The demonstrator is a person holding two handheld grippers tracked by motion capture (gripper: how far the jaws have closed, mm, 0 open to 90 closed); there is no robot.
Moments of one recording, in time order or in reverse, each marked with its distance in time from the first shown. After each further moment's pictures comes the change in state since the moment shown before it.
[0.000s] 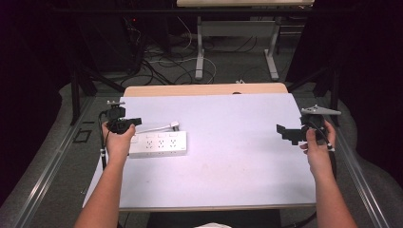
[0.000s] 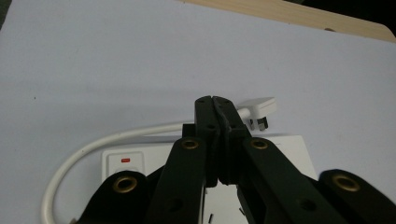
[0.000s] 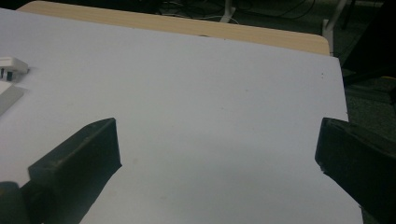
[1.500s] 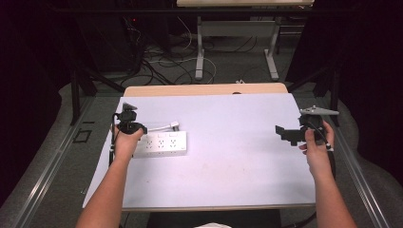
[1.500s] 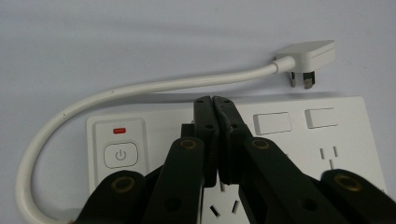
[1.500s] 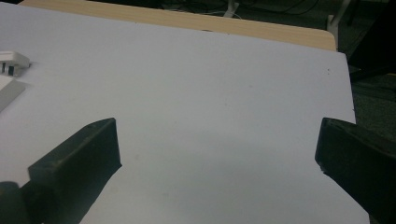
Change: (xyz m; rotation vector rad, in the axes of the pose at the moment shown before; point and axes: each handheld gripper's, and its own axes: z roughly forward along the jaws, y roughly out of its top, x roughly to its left) left arm 0.002 -0.004 0.047 0.246 0.077 -0.019; right arm 0.001 -0.002 0.003 0.023 0.015 -0.003
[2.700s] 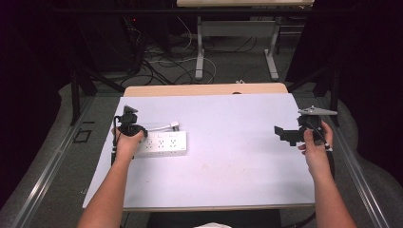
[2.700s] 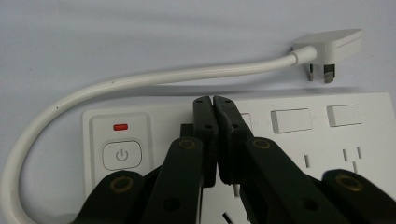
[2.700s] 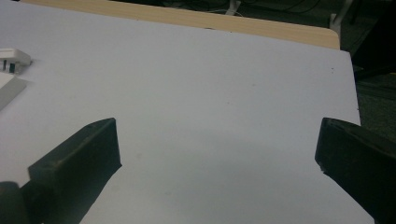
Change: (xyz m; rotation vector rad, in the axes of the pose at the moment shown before) left arm 0.007 -0.004 0.013 0.015 0.002 -0.007; right arm 0.002 -0.001 0.002 0.008 0.004 -0.002
